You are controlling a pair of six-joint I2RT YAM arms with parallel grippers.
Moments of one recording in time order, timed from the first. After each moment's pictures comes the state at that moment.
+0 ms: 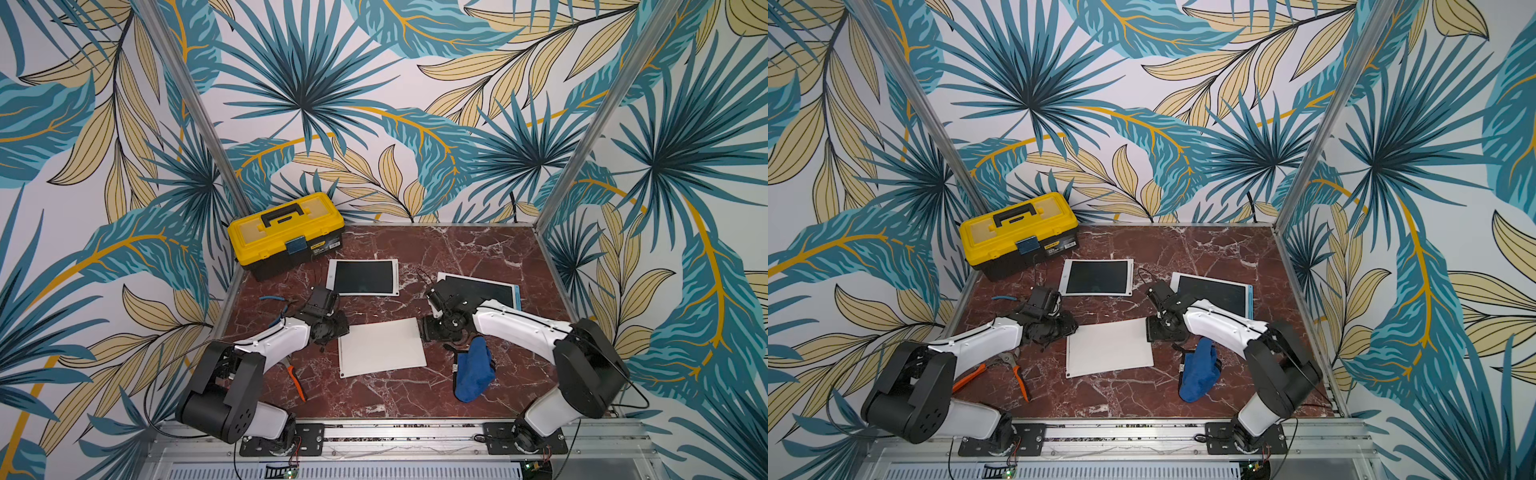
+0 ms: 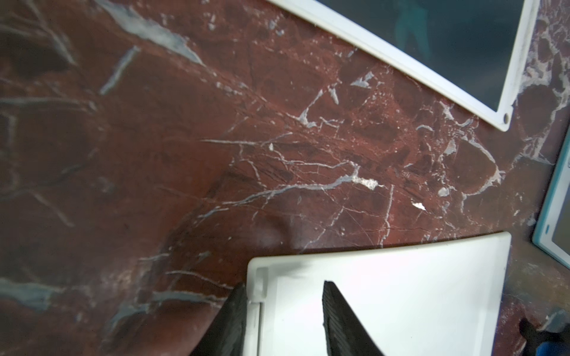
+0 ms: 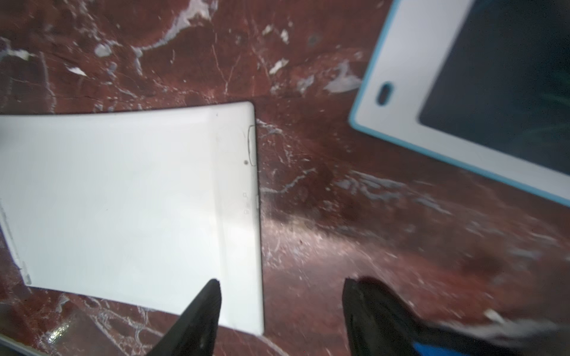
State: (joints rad) left arm -0.31 1.41 0.65 -0.28 0.13 -0.67; right arm 0.64 1.53 1.00 -0.69 0.00 0.58
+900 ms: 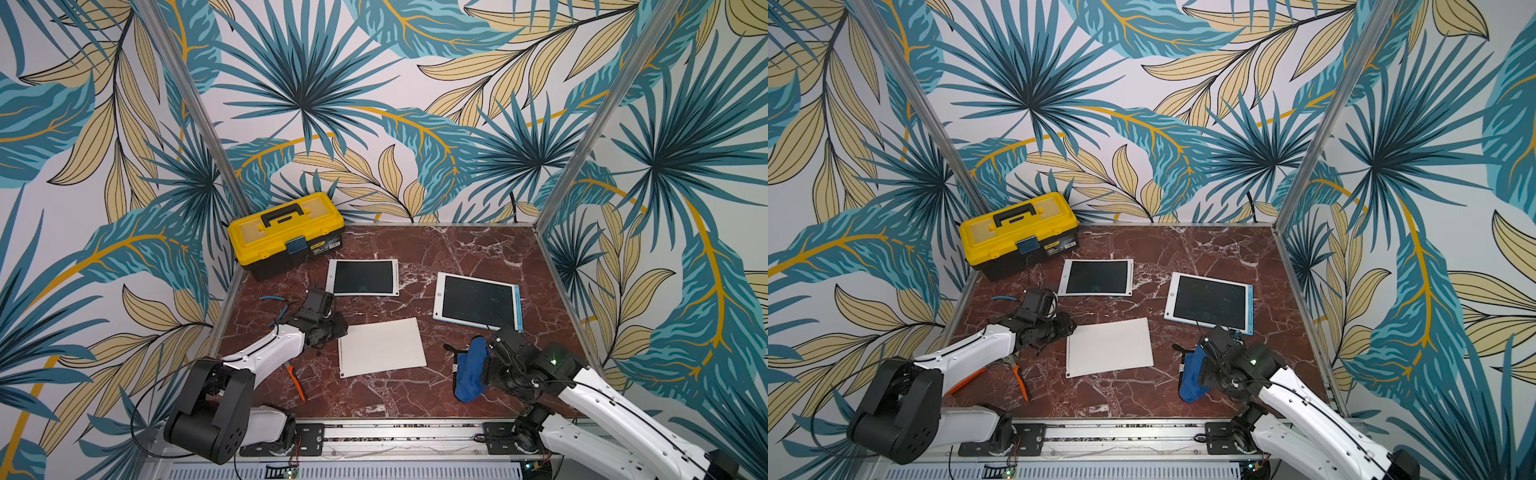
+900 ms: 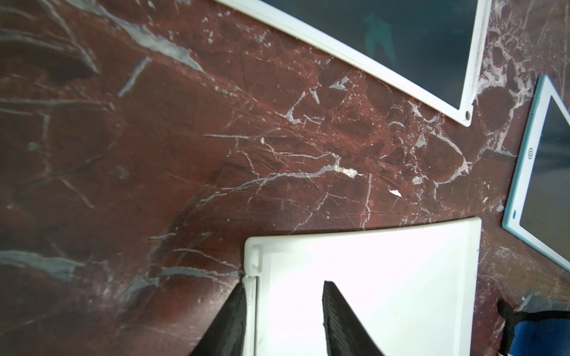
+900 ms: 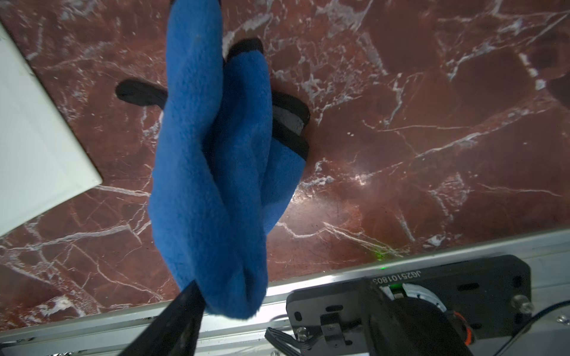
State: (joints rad) left arm -0.30 1.33 0.61 -0.28 0.14 -0.66; right arm 0.64 0.83 0.68 -1.22 0.10 0.96
